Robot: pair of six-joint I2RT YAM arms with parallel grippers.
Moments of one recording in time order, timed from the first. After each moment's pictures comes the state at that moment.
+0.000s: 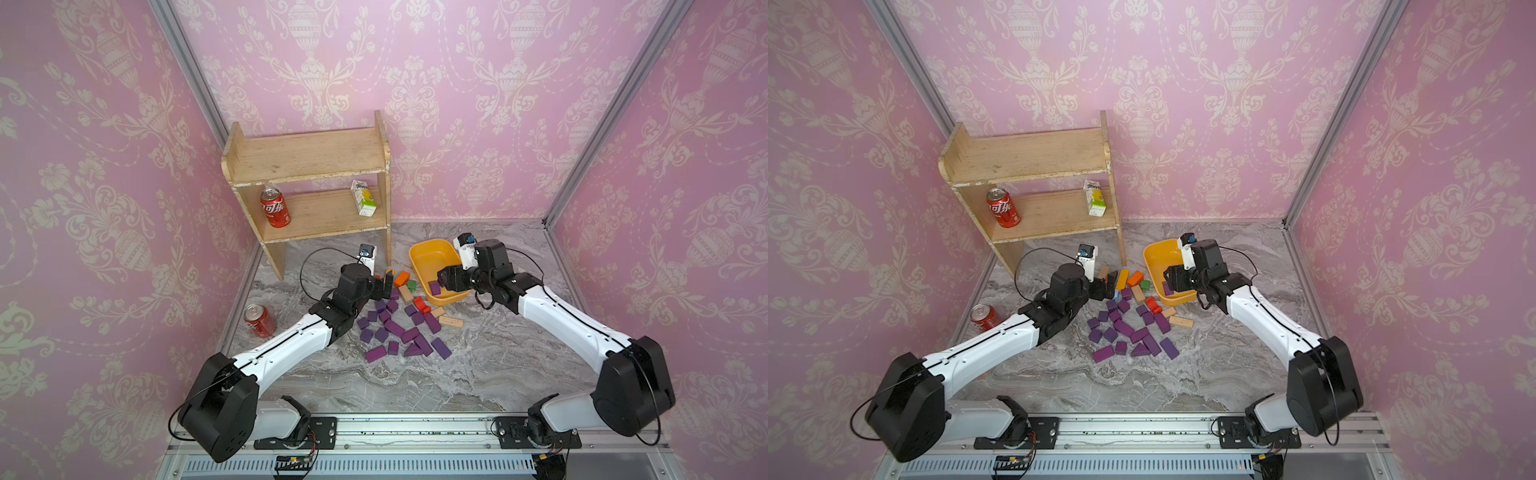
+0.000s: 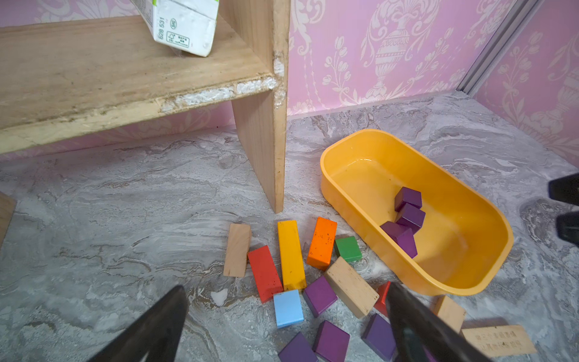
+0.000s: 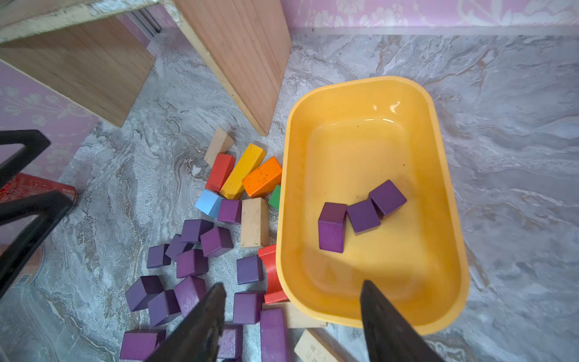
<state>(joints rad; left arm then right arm) -0.57 1.33 0.81 0.09 -0.24 -0.17 0.42 1.37 1.01 -0.31 -0.14 0.24</state>
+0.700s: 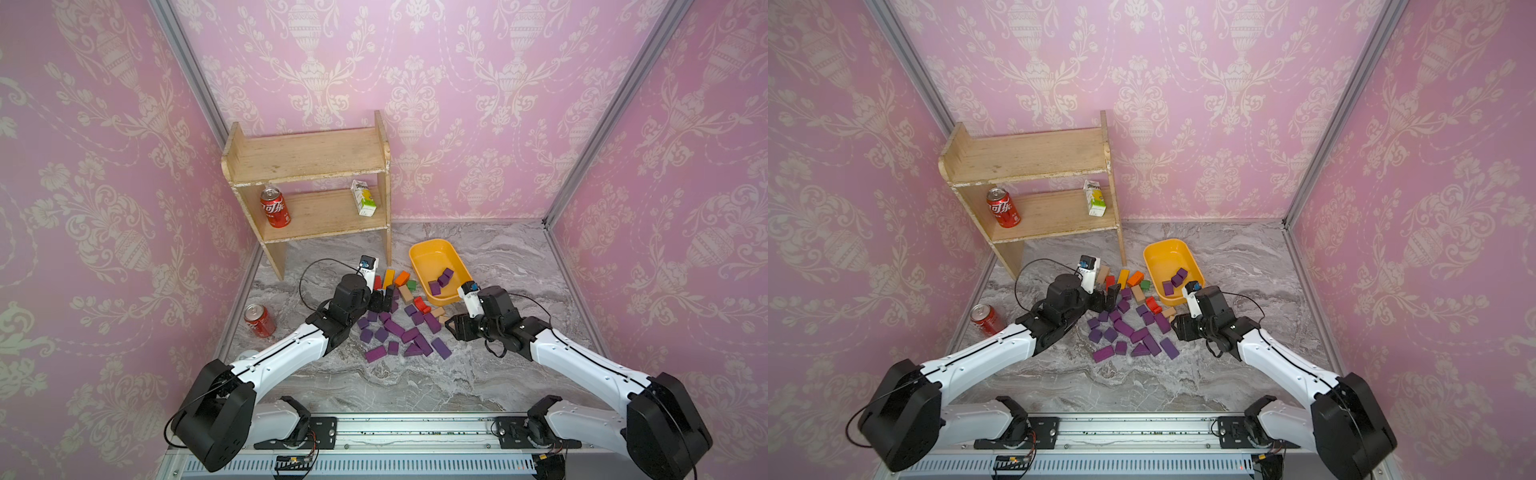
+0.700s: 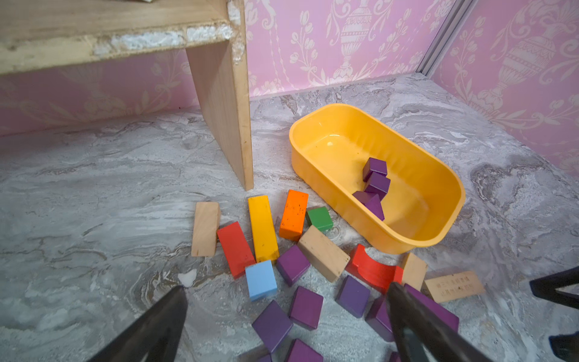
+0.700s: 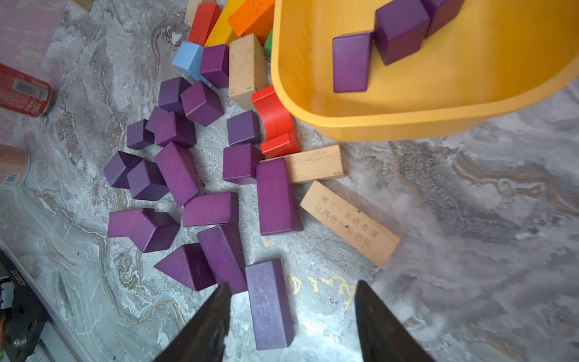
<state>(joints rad) -0.57 1.25 0.67 0.15 -0.12 -0.20 0.52 1.21 0.63 -0.27 -0.17 0.31</state>
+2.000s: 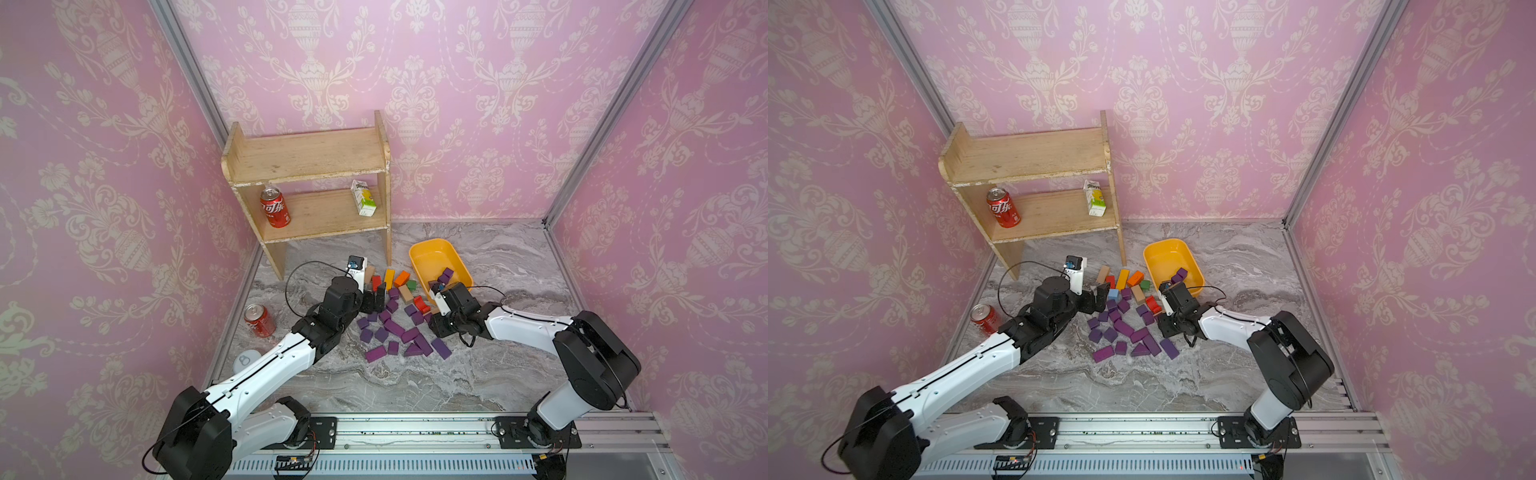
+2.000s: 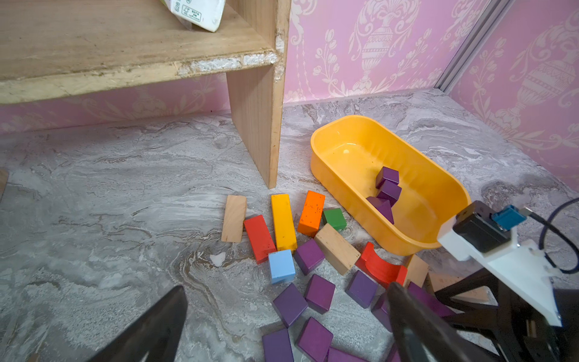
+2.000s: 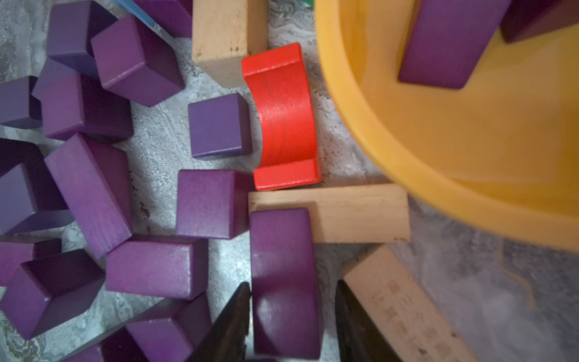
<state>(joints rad) -0.57 1.12 0.69 0.01 -0.20 -0.23 0.61 1.61 0.81 -0.20 -0.07 0.26</state>
